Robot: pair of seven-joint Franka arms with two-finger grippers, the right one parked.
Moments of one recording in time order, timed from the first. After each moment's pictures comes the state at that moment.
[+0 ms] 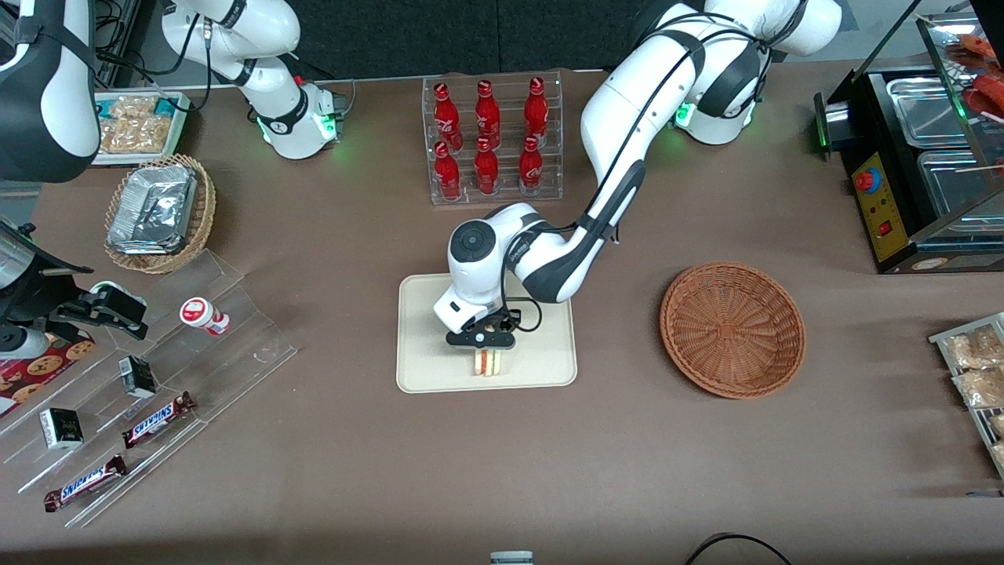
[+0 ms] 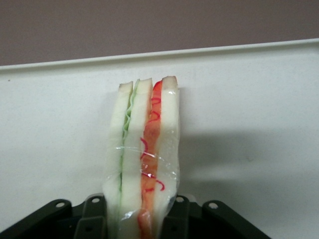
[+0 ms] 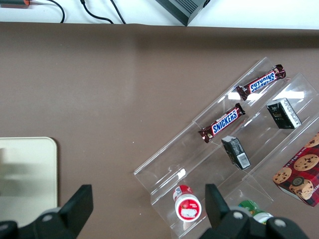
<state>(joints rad) -0.74 1.00 -0.13 -1.12 0.23 2.20 -0.89</state>
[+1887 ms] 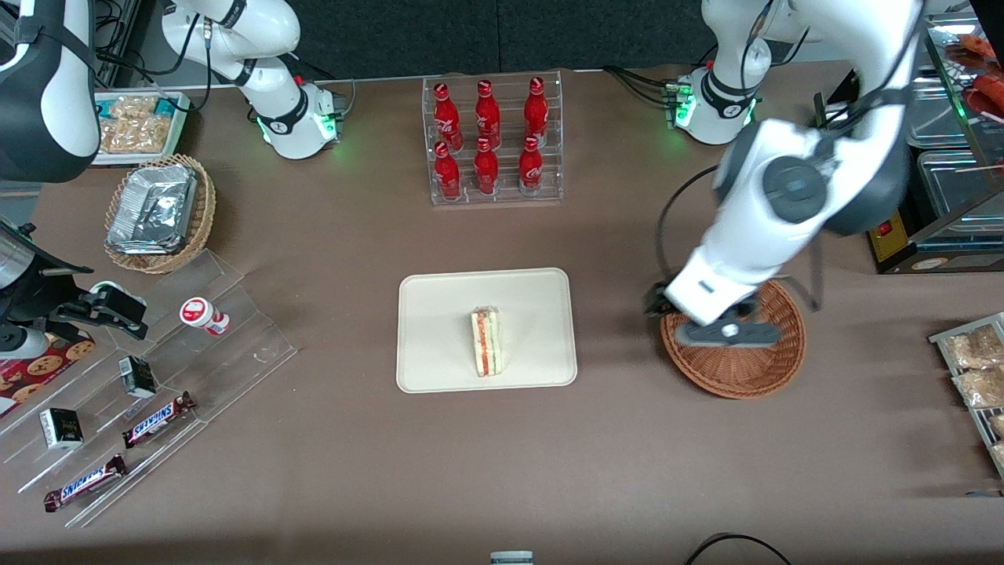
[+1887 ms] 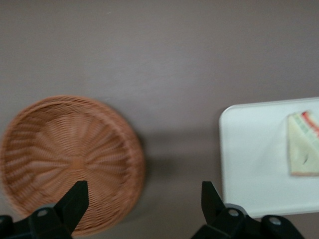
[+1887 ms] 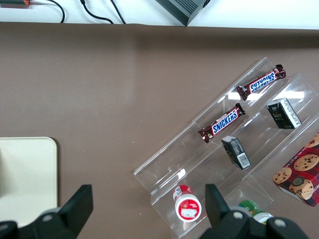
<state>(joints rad) -0.21 0.18 -0.12 -1.76 0.01 2.01 -0.26</state>
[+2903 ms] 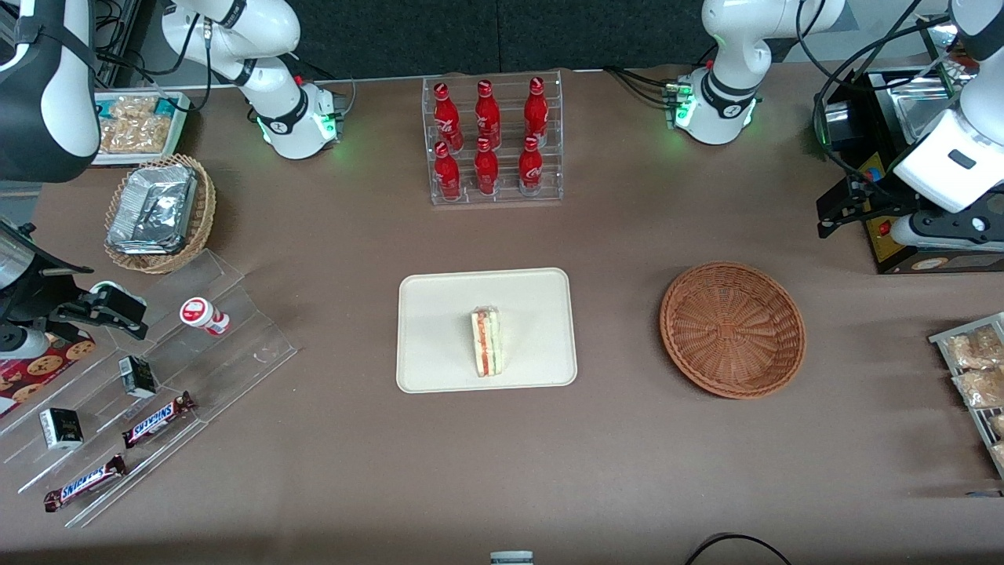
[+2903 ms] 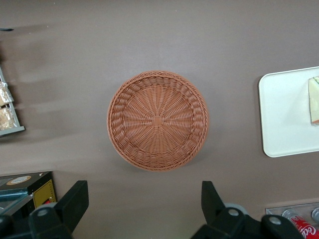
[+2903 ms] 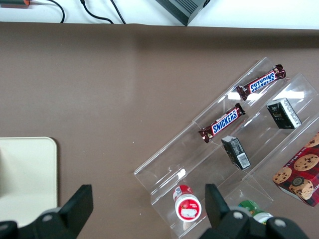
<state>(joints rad) 0.01 -0.01 -0.12 -1.57 0.00 1.59 0.00</state>
